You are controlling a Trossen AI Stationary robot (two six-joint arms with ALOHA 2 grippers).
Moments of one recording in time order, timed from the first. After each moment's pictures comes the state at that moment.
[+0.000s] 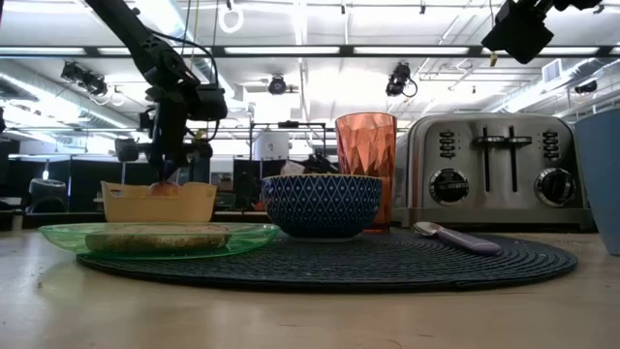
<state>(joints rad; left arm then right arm) 0.87 1.59 0.94 -0.55 -0.76 -1.34 0.55 1.02 0.74 -0.36 0.34 0.52</state>
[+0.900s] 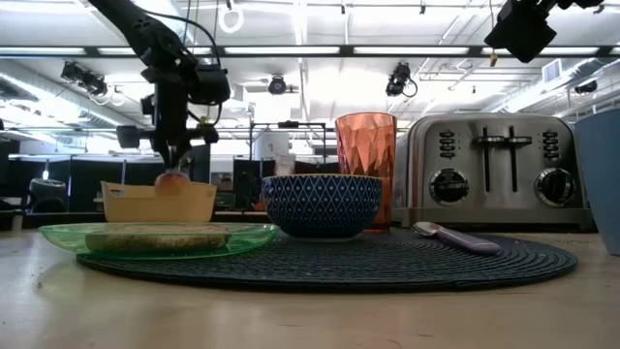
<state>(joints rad) 0.77 1.49 0.94 -0.61 -0.74 -1.34 0.56 1.02 0.74 -0.36 0.34 0.52</state>
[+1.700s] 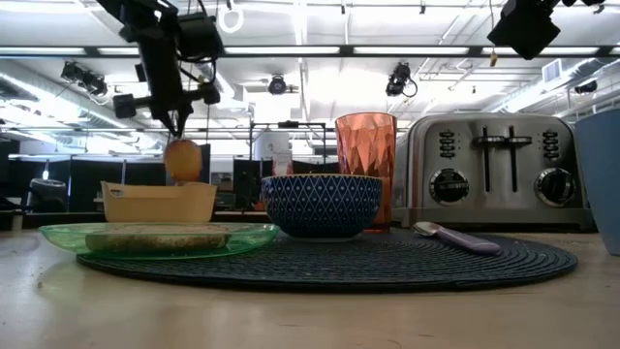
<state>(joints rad) 0.61 1.26 0.94 -0.69 -0.77 -1.29 0.59 1.02 0.74 -0.36 0.37 0.52</state>
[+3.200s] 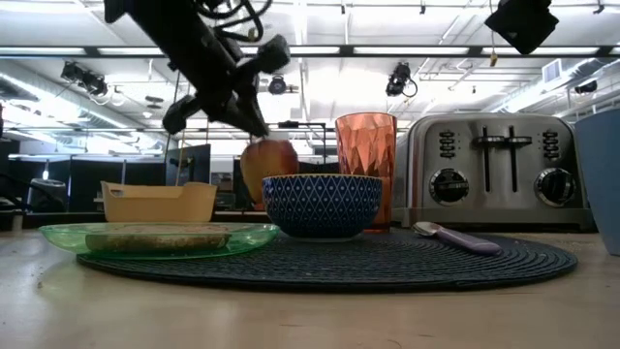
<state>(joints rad) -0.18 1.55 0.94 -0.27 -0.87 -1.31 0.58 1.02 0.74 -0.31 0.34 0.51</state>
